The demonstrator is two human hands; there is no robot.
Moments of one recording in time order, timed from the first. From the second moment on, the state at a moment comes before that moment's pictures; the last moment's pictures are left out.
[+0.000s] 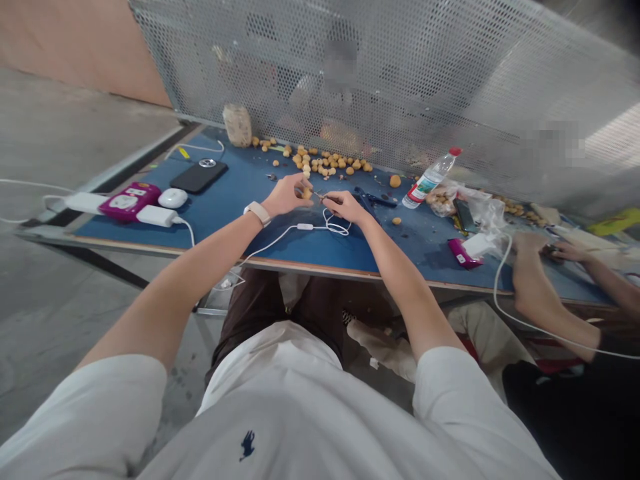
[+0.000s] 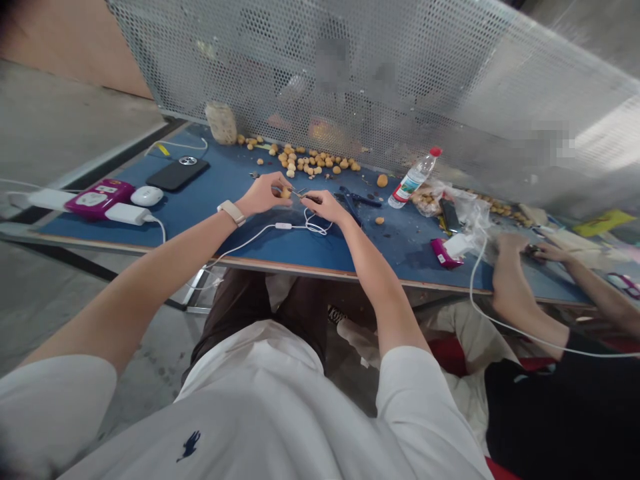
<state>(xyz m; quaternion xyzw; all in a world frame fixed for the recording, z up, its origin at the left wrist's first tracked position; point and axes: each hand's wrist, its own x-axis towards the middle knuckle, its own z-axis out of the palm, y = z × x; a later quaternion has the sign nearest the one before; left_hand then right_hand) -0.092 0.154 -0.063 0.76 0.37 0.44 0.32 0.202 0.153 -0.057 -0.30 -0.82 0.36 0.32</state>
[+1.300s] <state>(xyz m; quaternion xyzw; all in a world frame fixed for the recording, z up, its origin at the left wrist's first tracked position) -0.078 0.130 -0.050 0.83 0.41 0.35 0.17 0.206 0.156 -0.068 -0.31 -0.73 0.46 0.40</state>
